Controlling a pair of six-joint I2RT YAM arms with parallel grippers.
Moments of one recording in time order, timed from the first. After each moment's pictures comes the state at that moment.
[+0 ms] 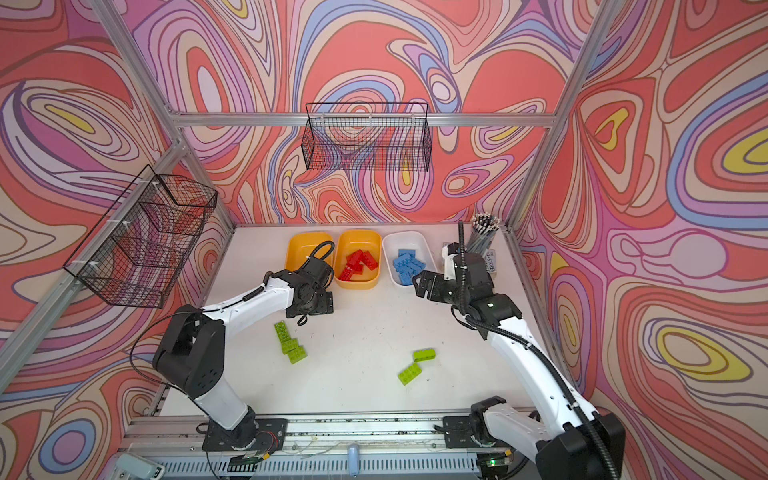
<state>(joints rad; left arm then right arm) -0.49 1.70 1.17 -0.75 -0.26 -0.63 0.28 1.09 0.97 -0.52 -0.20 0.46</state>
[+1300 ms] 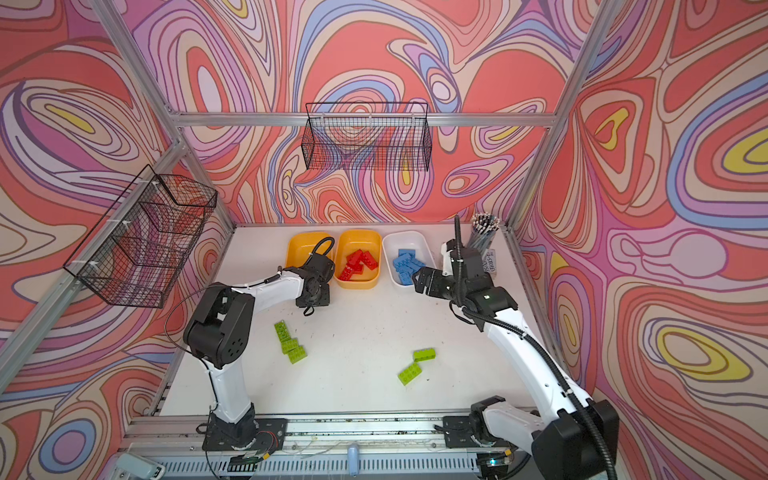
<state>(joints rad) -0.41 1.93 1.24 -0.57 -0.27 -0.51 0.28 1.15 1.02 -0.54 -0.17 0.47</state>
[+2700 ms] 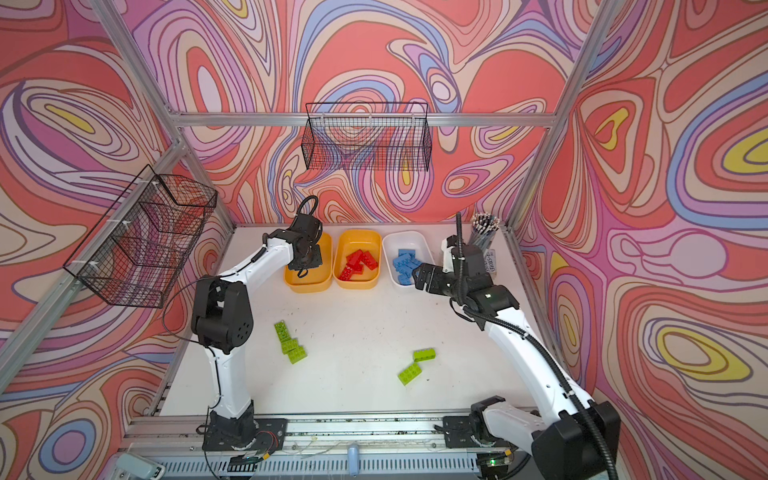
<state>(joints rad) -0.28 2.08 1.76 -0.81 -0.26 -0.50 0.28 1.16 1.05 -0.53 -0.17 0.45</state>
